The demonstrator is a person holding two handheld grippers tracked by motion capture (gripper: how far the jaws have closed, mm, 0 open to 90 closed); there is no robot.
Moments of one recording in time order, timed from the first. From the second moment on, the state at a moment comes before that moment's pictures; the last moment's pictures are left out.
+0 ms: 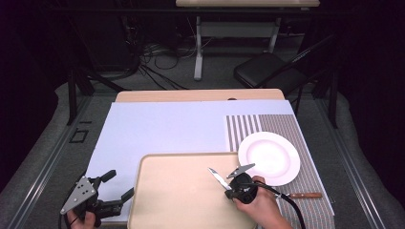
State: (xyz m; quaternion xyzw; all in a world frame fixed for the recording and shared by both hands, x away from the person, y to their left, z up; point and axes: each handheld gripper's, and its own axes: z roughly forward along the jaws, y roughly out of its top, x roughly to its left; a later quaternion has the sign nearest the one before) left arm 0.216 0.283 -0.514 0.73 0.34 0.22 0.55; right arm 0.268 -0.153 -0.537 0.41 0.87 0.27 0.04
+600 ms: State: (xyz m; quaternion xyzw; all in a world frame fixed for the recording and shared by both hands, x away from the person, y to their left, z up) left arm 0.216 0.284 -0.515 0.73 0.35 0.22 0.55; right arm 0.275 -0.176 -0.531 0.44 0.86 0.24 0.04
